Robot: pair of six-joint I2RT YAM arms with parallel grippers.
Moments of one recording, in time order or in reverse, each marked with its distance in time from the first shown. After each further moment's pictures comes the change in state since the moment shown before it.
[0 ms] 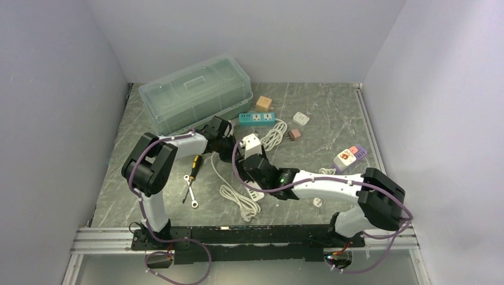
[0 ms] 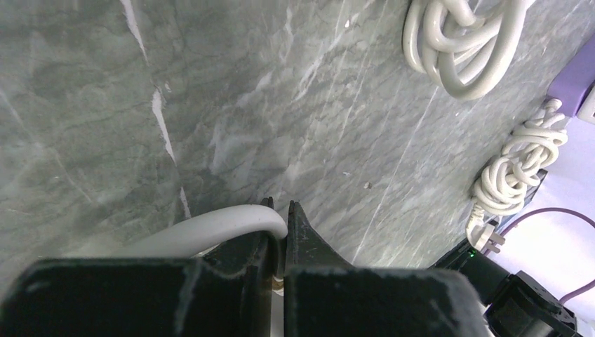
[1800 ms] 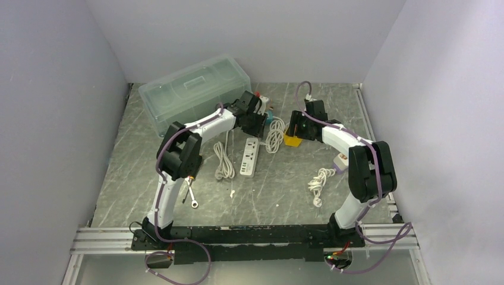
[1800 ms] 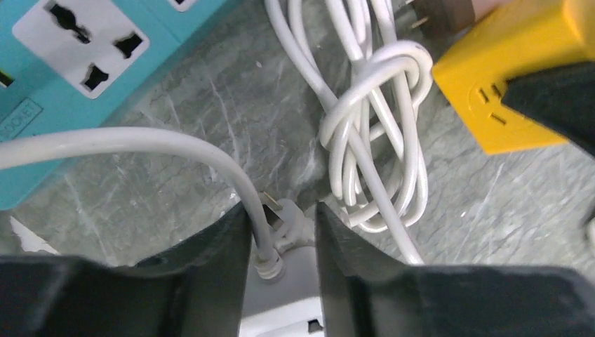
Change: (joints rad) left arm -0.099 0.364 0.716 -0.276 -0.182 0.523; right arm -0.902 0.237 0.240 -0.250 -0.634 0.035
